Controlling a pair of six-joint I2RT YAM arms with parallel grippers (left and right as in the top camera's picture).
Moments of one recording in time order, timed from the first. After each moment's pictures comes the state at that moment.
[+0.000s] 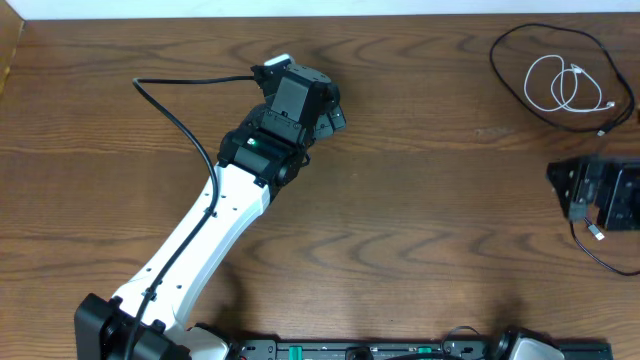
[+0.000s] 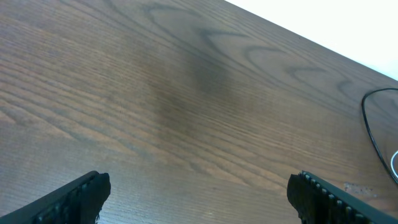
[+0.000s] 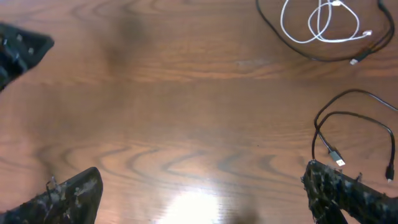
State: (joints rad) left arm -0.50 1.52 1.33 -0.62 -0.27 -0.74; right arm -0.35 1.21 1.94 -1.66 -0.41 -0.21
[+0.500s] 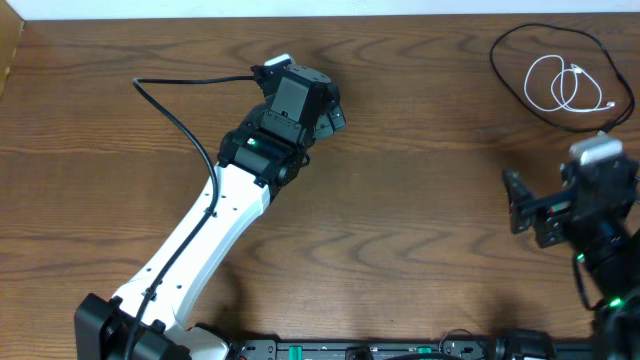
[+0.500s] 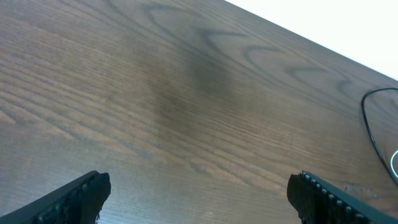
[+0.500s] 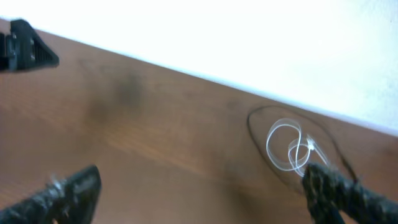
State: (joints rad) left arm -0.50 1.52 1.33 -0.62 -0.27 -0.74; right arm -0.10 0.63 1.01 -0.69 -0.32 -0.24
